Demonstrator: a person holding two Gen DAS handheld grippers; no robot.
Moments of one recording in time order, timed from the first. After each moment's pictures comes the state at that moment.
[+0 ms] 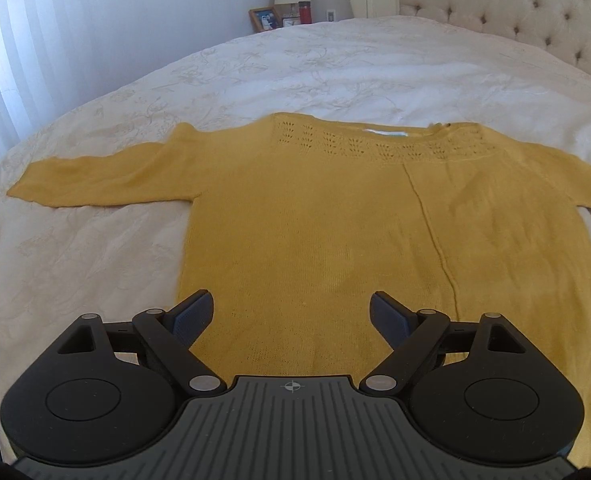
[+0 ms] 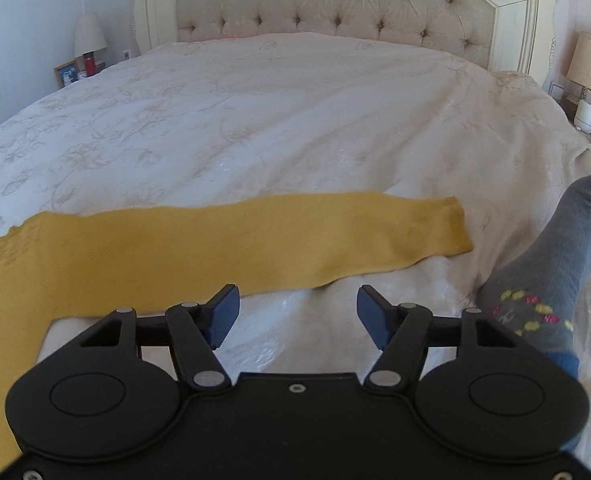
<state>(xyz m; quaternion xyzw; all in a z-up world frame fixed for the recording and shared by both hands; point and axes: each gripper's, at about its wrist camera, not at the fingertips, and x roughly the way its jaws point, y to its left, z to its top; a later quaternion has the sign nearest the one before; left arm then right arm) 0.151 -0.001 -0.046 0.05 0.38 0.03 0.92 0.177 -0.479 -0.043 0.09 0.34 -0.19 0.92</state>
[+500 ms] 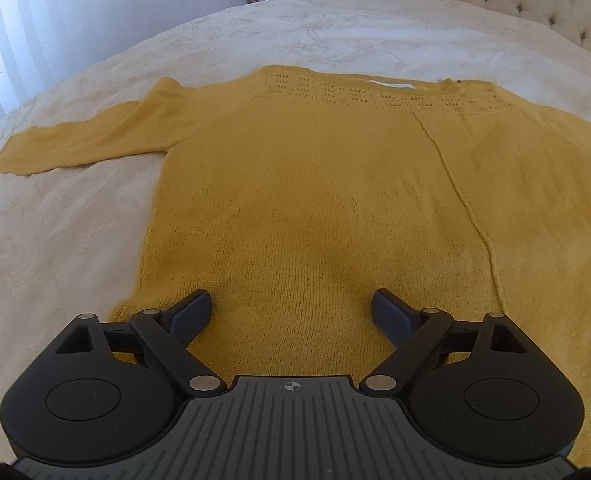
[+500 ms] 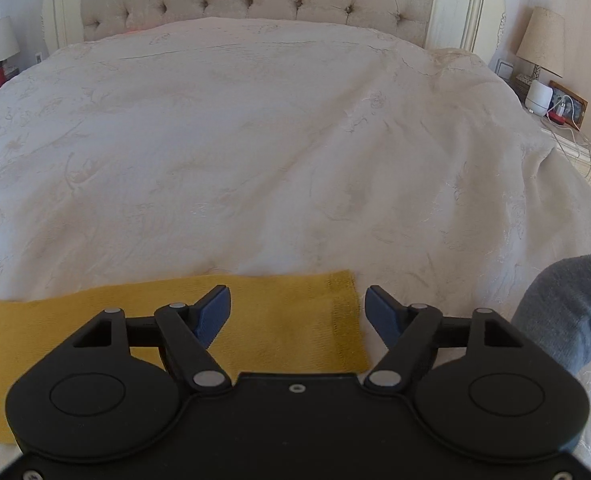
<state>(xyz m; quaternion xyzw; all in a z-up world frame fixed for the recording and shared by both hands) 0.160 0.004 -0.090 0.05 0.40 0.02 0.91 0.242 -0.600 -0.055 0.11 0.38 -0.28 0.88</state>
